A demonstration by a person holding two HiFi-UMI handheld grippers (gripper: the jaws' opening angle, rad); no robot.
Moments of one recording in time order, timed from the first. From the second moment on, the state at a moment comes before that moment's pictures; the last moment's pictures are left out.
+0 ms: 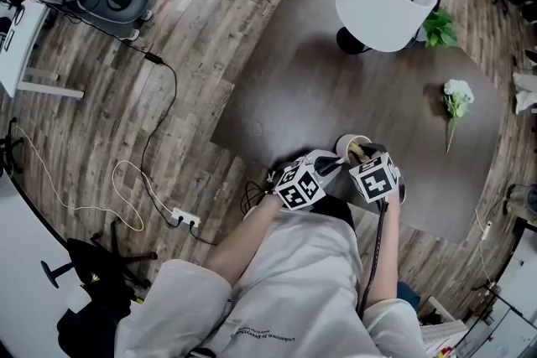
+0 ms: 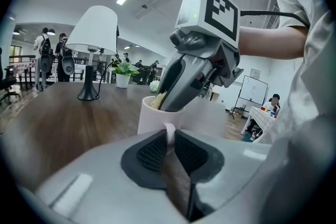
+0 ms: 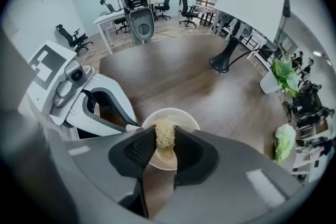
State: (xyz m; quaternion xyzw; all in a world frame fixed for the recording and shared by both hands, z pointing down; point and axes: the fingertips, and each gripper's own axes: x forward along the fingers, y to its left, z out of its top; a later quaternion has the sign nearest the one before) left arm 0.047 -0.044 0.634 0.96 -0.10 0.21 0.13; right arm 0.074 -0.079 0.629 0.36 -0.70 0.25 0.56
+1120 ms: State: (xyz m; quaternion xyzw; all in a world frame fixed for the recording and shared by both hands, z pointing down) left arm 0.051 -0.056 0.640 0.96 -0.12 0.20 0.16; right arm 0.087 -0.019 0.580 0.28 -0.72 0.28 0.56
